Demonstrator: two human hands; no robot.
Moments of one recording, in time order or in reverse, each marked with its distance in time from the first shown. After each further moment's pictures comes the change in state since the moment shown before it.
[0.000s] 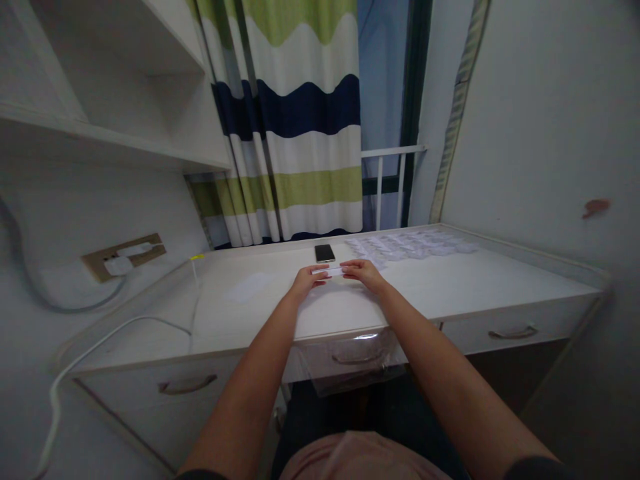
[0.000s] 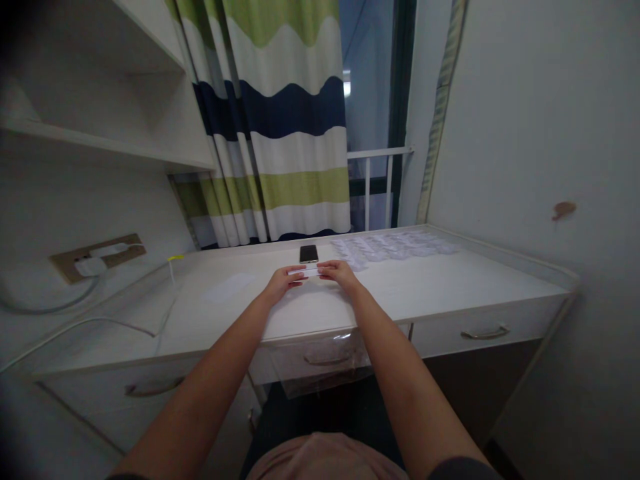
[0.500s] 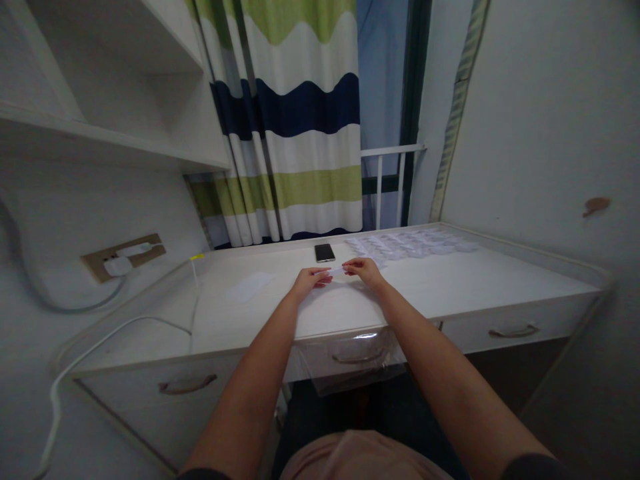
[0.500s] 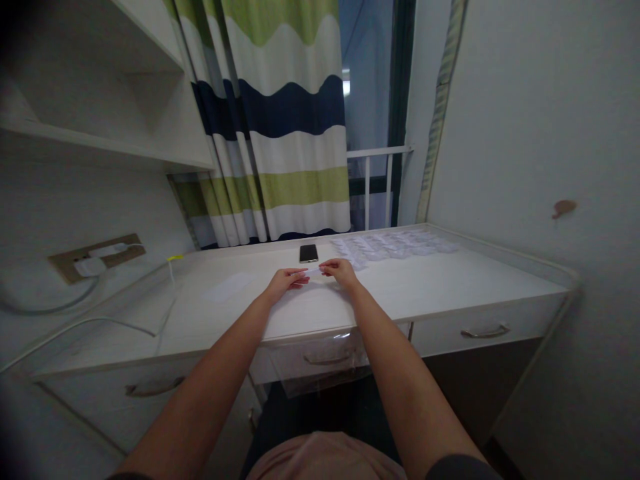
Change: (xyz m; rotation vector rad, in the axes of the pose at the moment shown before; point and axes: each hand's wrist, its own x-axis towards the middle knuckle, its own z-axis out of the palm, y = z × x) left_hand 0.000 -0.003 0.001 0.056 0.013 -0.050; right_hand 0.012 0.007 -0.009 -0.264 0.067 -0.162
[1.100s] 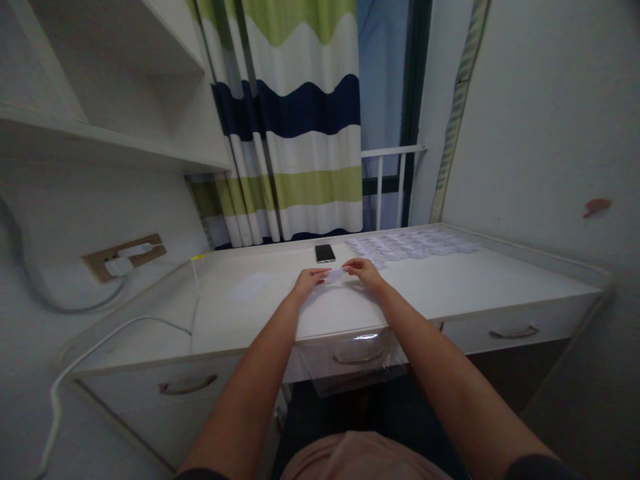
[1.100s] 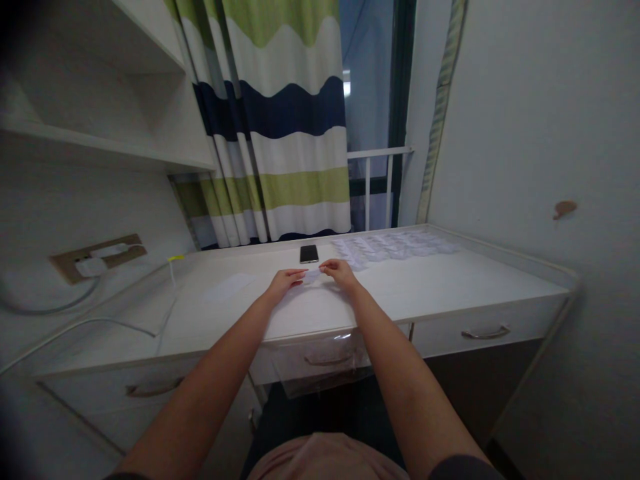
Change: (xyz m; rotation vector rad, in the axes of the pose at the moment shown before) left_hand 0.006 -0.005 0.000 -0.015 0.059 0.067; right_hand 0.000 0.002 0.000 -0.035 -0.050 -0.065
